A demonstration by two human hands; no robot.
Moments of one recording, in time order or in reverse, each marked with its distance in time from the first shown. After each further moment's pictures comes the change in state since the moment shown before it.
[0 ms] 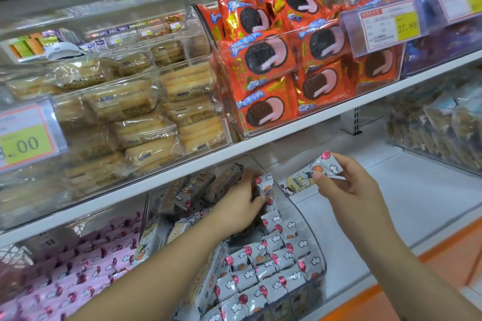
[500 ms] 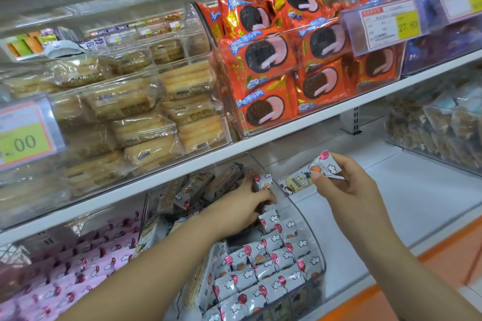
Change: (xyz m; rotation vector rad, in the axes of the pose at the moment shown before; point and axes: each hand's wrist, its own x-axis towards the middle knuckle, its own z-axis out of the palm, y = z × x) left_hand 0.001 -0.007 -0.008 0.427 -0.215 0.217; right_hand -0.001 0.000 0.001 -0.005 -0.004 0.002
